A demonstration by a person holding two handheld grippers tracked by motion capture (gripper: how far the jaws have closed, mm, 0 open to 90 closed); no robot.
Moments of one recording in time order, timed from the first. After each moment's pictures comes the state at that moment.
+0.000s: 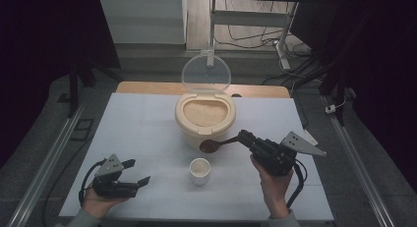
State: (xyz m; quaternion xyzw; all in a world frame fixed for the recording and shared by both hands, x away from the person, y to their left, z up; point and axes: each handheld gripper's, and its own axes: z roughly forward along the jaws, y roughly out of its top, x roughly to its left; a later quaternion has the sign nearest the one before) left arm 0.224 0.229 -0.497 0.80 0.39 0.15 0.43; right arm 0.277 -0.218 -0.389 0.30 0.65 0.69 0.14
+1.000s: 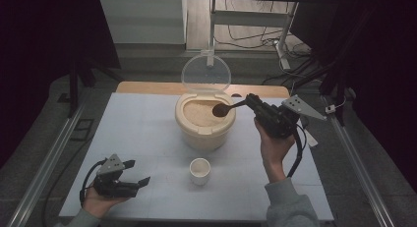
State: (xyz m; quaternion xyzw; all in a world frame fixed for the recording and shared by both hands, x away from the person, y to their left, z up) left arm 0.228 0.230 -0.501 0.80 0.40 0.13 0.42; right arm 0.344 -0.206 -0.343 0.35 0.64 0.65 0.24
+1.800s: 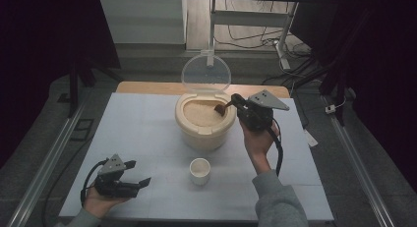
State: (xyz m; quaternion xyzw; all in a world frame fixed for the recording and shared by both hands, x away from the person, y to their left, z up) left arm 0.229 0.228 -0.502 0.81 0.40 0.13 0.42; right arm 0.371 -0.162 -0.364 0.34 0.71 0.53 0.31
